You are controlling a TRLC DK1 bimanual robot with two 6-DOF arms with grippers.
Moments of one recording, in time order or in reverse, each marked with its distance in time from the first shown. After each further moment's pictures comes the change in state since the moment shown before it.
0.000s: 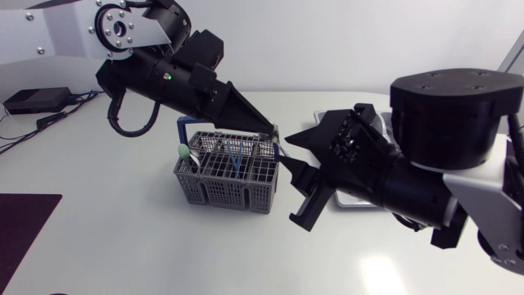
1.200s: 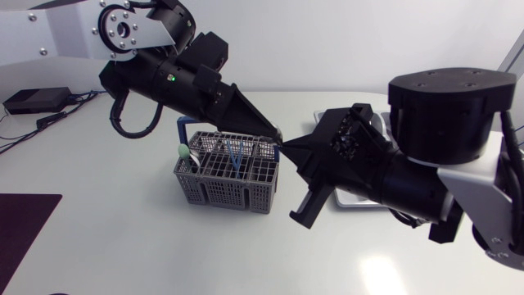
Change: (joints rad) left arm -0.017 0.000 0.000 0.000 -0.001 -0.027; right arm -0.022 0.016 0.000 0.010 -0.043 0.001
